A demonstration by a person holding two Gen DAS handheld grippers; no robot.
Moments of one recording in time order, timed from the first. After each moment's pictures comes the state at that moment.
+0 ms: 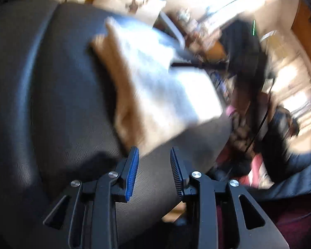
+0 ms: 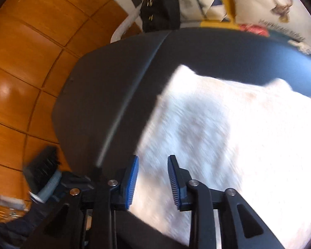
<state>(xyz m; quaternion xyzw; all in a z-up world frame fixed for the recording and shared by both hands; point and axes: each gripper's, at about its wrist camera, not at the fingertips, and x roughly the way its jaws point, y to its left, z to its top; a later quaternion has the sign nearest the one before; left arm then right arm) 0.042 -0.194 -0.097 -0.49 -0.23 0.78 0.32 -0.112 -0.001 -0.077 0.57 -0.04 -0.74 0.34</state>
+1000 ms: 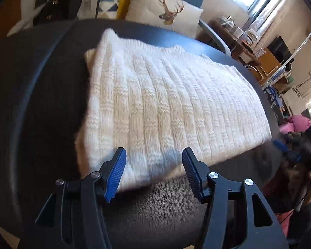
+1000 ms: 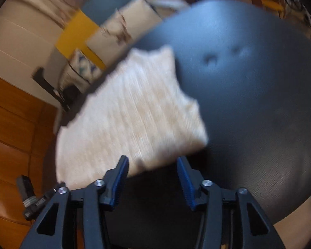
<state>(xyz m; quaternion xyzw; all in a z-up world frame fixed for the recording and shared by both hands) 0.036 -0.095 -0.097 -0.51 -0.12 0.85 0.10 0.030 0.351 -0.094 0.46 -0.33 -0.82 0.08</state>
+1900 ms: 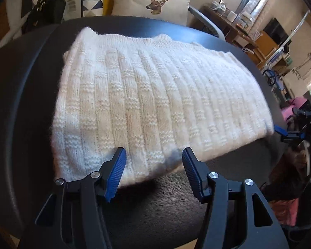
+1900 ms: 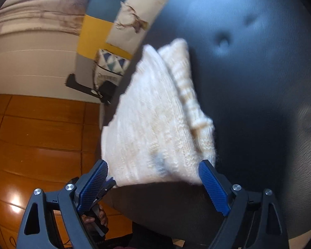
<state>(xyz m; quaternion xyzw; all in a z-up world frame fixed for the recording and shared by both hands) 0.019 -0.029 -0.092 -0.54 -0.10 0.83 0.13 -0.001 0.366 -0.113 0.48 -0.44 -0.72 0.24</state>
